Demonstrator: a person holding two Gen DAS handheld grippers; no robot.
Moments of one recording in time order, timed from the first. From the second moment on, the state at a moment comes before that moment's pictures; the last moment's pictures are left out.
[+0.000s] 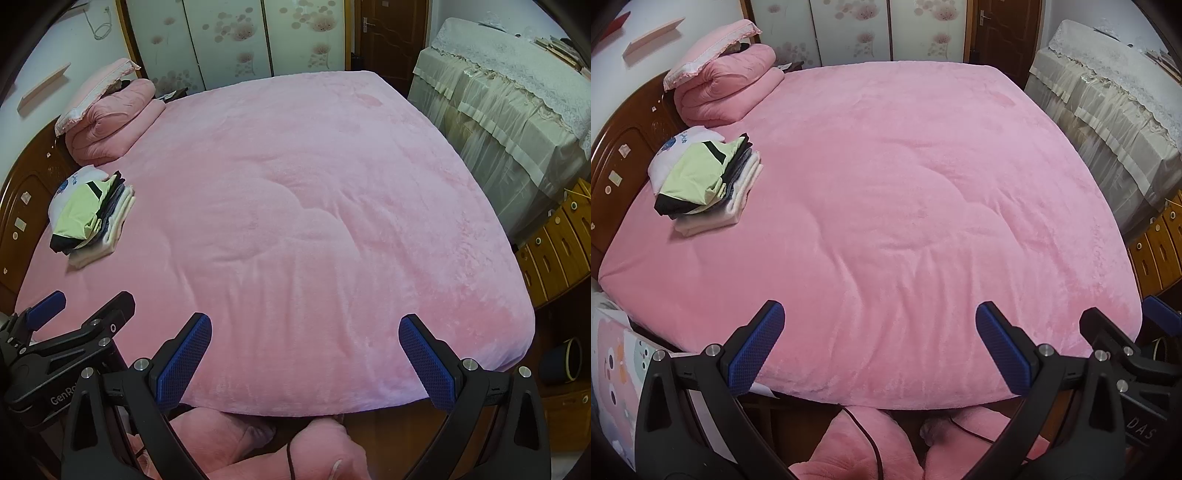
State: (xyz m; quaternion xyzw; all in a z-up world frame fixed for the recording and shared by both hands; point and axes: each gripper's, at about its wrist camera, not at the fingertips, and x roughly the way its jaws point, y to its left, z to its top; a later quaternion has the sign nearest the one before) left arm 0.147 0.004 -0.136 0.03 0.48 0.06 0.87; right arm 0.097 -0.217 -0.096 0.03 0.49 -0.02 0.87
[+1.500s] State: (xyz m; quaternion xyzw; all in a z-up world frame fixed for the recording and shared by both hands) left arm 0.146 0.002 -0.145 0.03 0.50 0.08 0.86; right arm 0.119 -0.243 -0.102 0.01 0.51 0.00 0.86
